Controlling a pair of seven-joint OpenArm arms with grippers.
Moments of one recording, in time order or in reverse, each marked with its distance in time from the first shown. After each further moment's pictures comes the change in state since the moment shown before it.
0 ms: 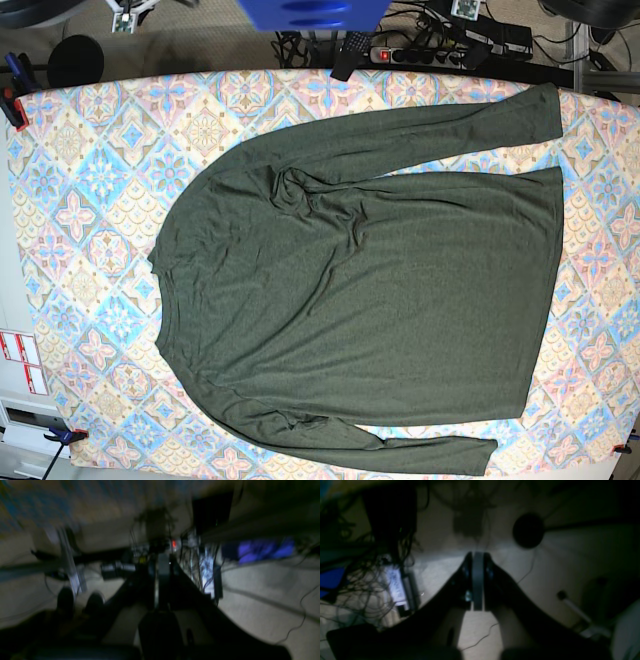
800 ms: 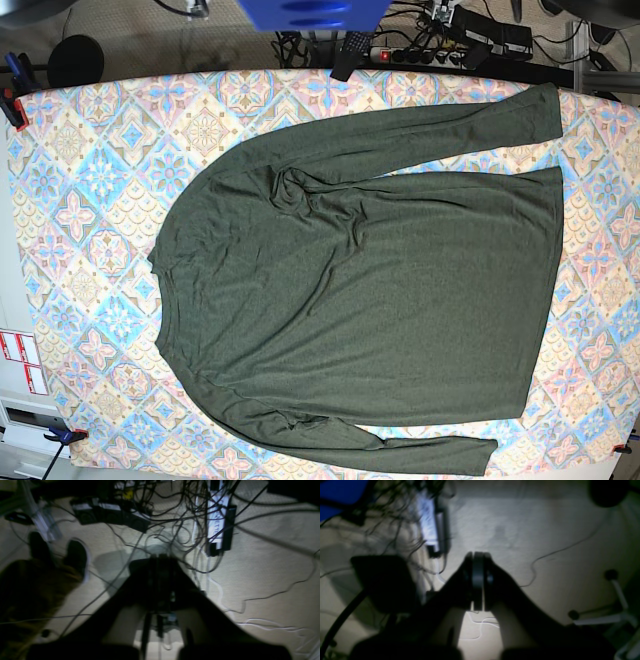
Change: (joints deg) left arm -27.6 4.1 5.8 -52.4 0.1 0.2 -0.7; right arm 21.1 0.4 -14.5 -46.4 0.2 -0.4 5.5
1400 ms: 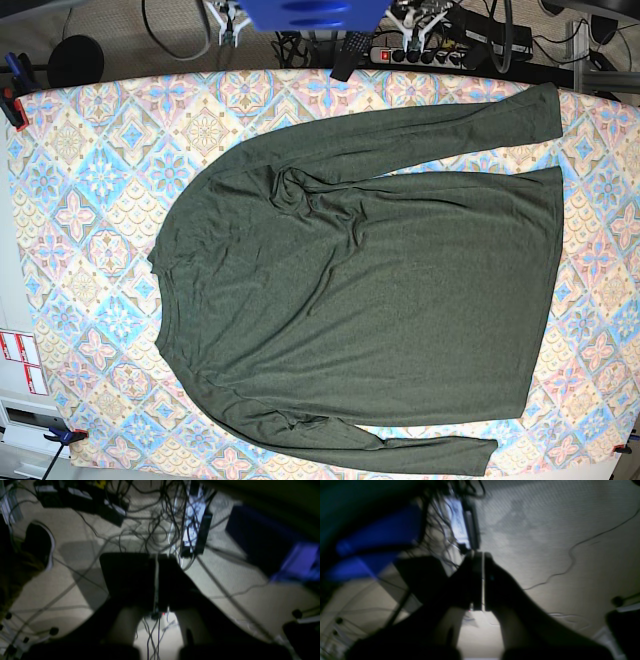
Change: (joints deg) left arm -20.3 8.1 -7.7 -28.1 0.3 -0.1 -0.3; right arm 18.1 -5.0 2.2 -25.1 -0.4 0.4 0.1
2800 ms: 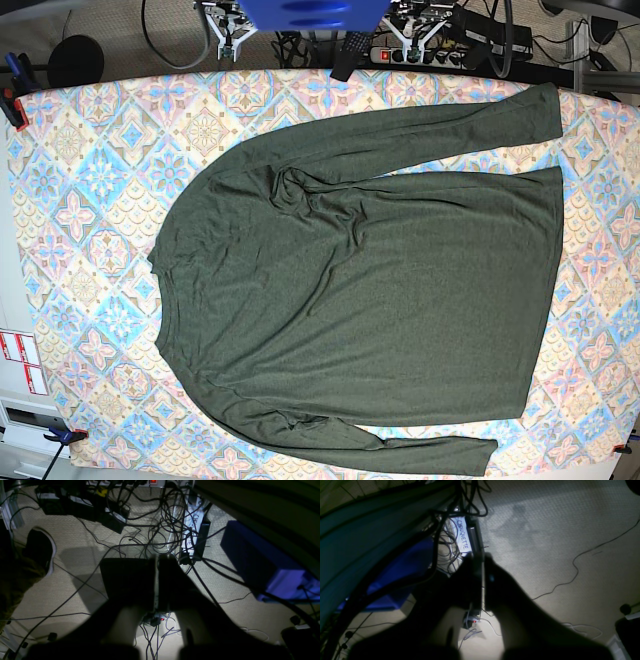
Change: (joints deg) left arm -3.3 1.1 -0.1 -1.4 -0.3 0.0 0.1; right arm 3.4 -0.6 4.4 0.0 0.2 0.2 0.1
